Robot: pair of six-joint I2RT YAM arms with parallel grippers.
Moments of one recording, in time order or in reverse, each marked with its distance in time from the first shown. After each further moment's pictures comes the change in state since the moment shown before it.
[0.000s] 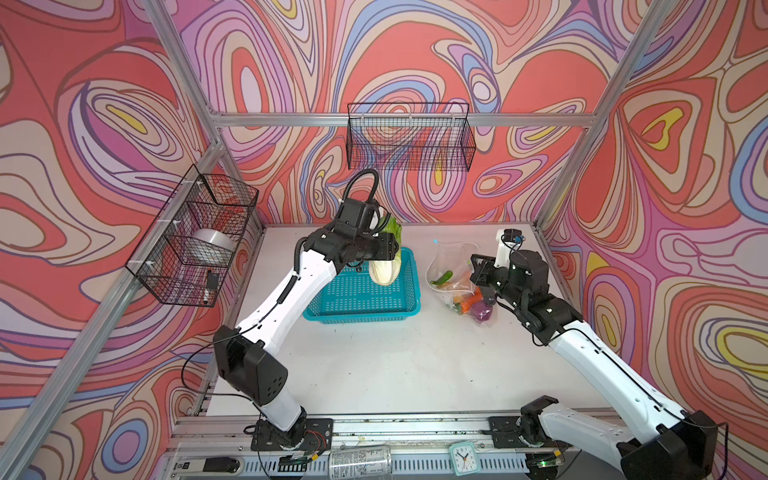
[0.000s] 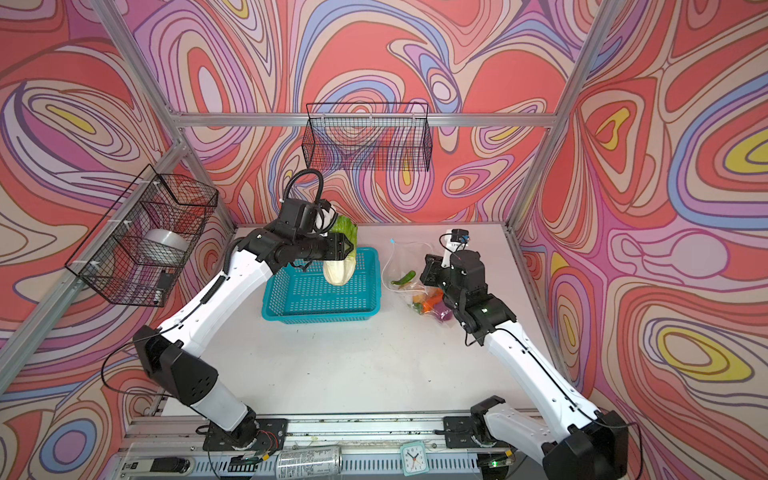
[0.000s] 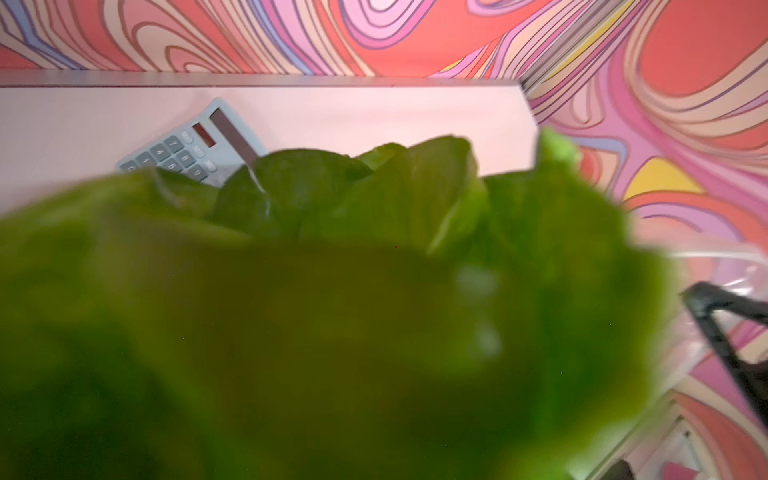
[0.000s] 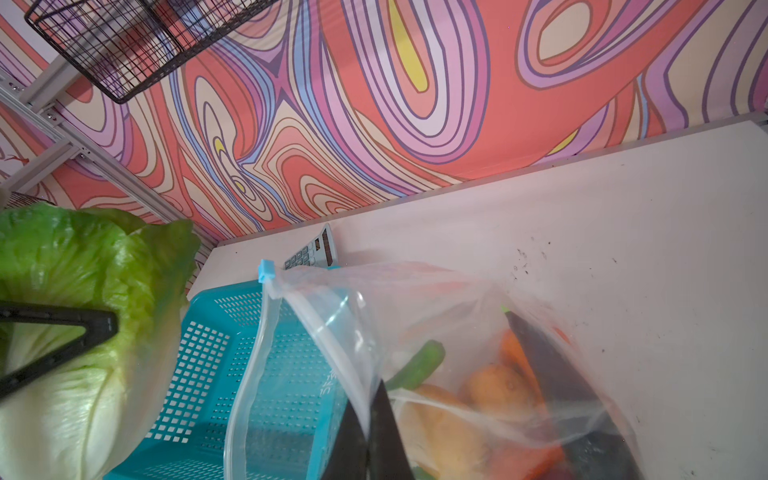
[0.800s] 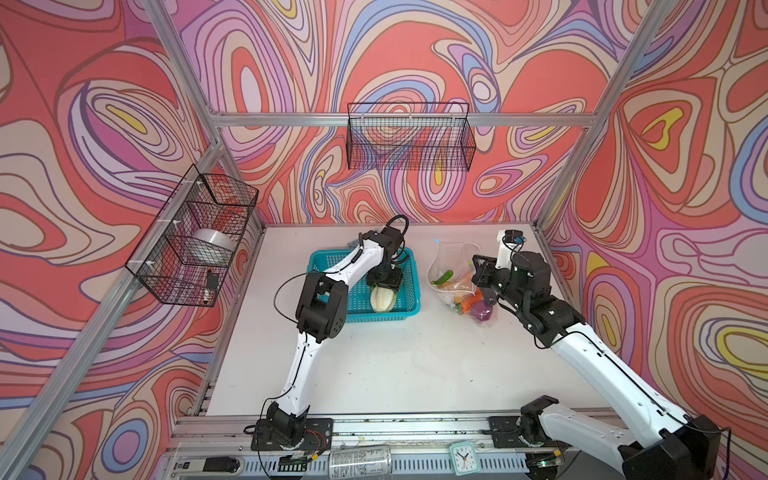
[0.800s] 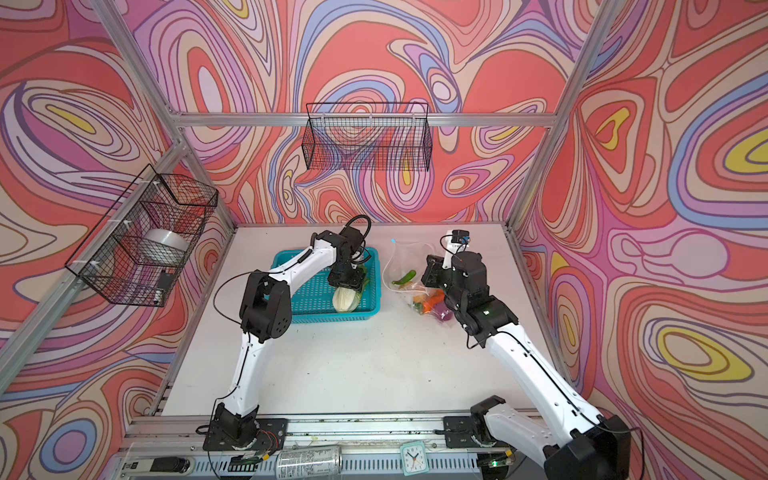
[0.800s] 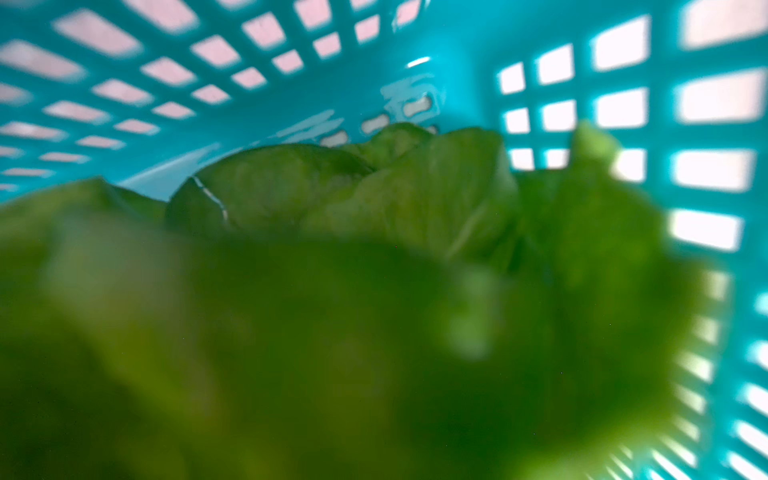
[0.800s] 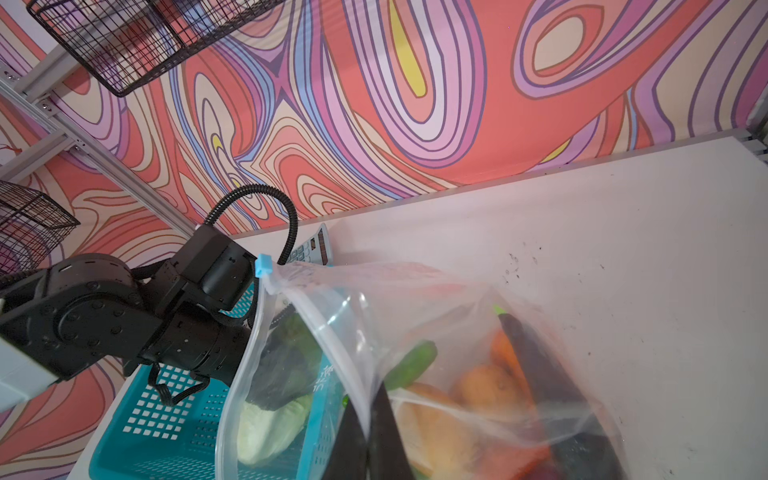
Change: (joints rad) left arm 0.000 0.719 0.385 -0.452 -0.100 0.218; right arm 0.000 -0.021 -0.010 -0.008 0.009 -0.037
